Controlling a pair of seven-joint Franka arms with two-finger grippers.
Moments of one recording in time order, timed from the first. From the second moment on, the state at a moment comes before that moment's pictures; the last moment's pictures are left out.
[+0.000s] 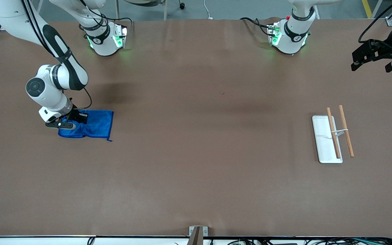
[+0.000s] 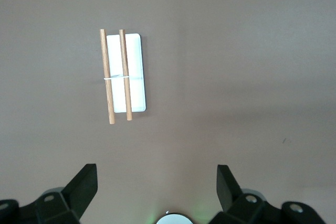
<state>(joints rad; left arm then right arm) 0.06 -0.10 -0.13 -1.55 0.01 1.45 0.01 -0.12 0.28 0.00 -2.45 -0.10 2.69 0.08</state>
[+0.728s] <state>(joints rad) 0.06 -0.09 -0.13 -1.54 -0.01 1.45 0.01 -0.11 0.13 0.19 -1.94 -0.10 1.91 0.15</state>
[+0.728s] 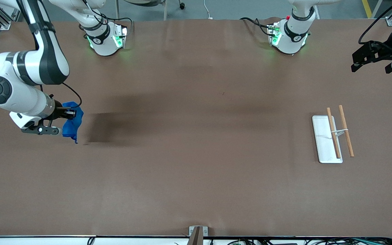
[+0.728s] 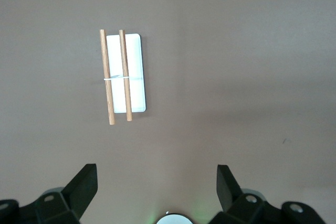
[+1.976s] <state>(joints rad) 0.05 0.44 -0.16 -1.68 -1.21 1.53 0.25 -0.07 0.20 0.66 -1.90 1.10 2.45 0.18</state>
